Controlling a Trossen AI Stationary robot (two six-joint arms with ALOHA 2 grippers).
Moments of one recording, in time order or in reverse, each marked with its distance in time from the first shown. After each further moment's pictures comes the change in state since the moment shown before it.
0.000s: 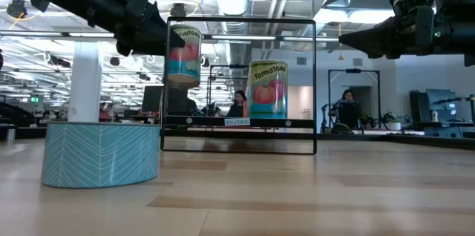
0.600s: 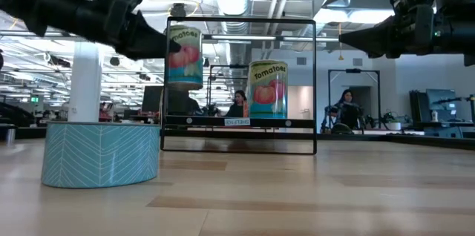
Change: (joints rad) left arm 0.054 0.021 -0.177 0.361 0.229 0.281; right arm 0.000 0.000 0.000 0.008 0.001 0.009
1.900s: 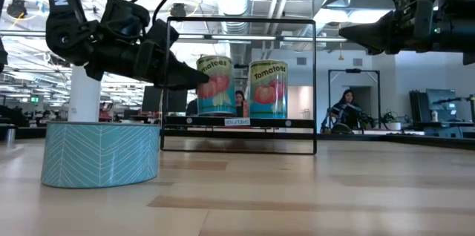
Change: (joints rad) left arm 0.316 0.596 0.090 0.509 0.630 0.086; right arm 0.000 0.000 0.000 0.042 0.001 0.005
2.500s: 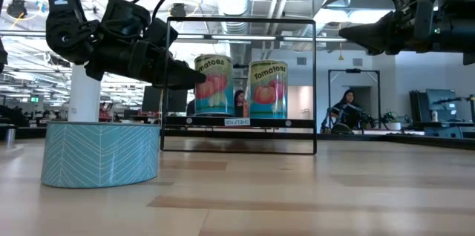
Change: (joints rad) left arm 0.000 -0.007 0.001 -0.035 0.062 0.037; right arm 0.000 0.000 0.000 -0.005 0.000 0.000
